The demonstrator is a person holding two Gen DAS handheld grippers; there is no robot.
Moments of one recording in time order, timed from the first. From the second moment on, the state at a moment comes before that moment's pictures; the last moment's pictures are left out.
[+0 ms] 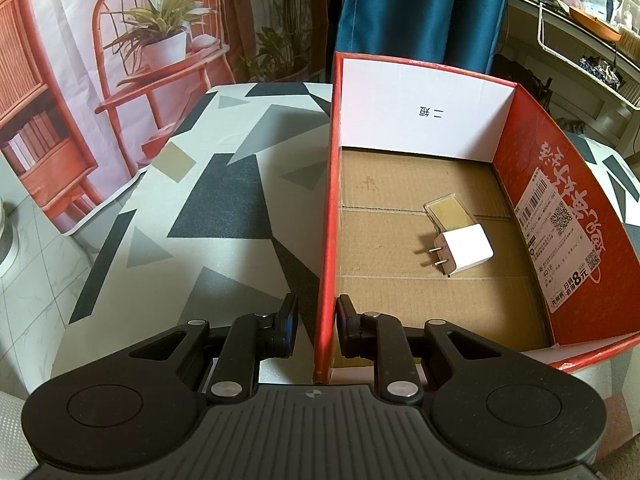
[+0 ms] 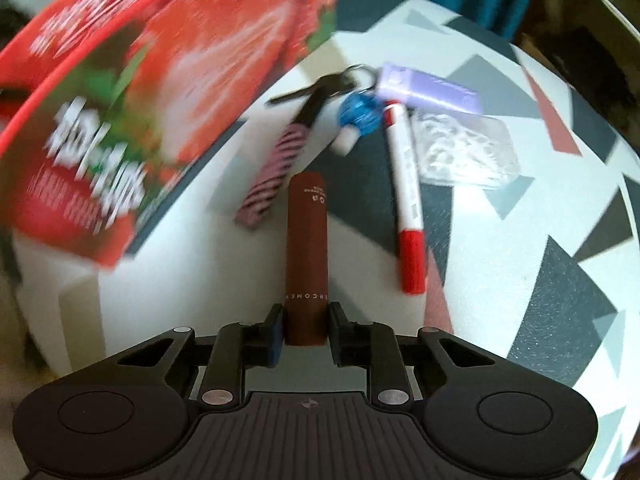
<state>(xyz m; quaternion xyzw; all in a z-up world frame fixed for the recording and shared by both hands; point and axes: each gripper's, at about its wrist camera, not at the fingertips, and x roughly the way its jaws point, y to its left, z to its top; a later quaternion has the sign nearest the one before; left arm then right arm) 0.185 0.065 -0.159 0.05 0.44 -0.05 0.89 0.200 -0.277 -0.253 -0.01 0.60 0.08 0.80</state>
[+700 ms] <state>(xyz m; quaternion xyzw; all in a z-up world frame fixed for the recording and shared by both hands) 0.183 0.066 -0.159 0.05 0.44 -0.06 0.89 0.226 -0.266 -0.241 0.15 0.57 0.10 0.80</state>
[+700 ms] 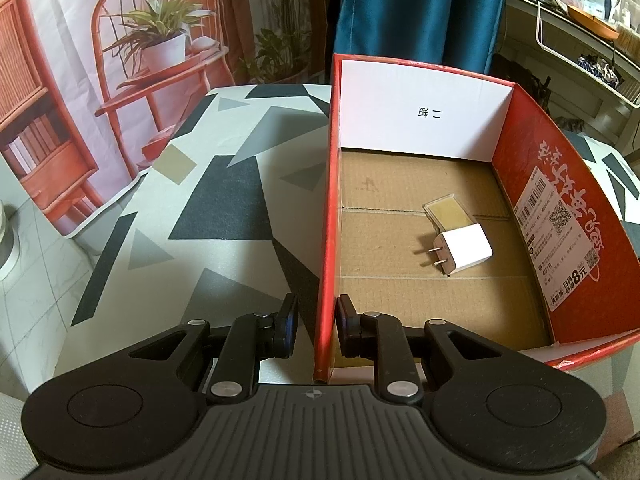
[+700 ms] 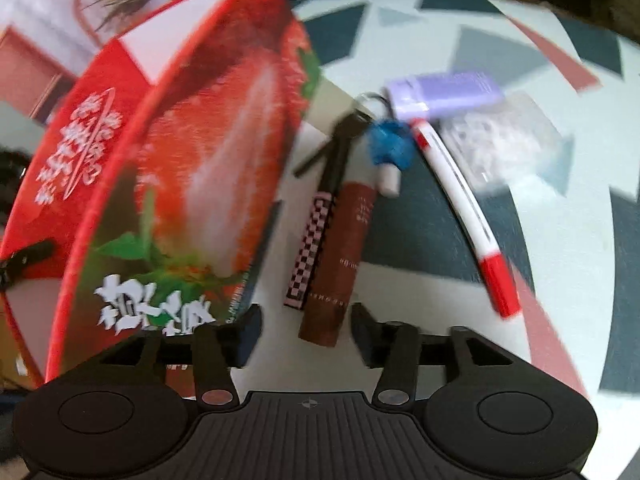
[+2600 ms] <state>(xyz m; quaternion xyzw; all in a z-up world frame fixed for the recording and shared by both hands) 0.183 0.062 -0.157 0.06 0.45 -0.05 0.89 0.249 -0.243 -0.235 -0.26 0.50 0.33 0.75</state>
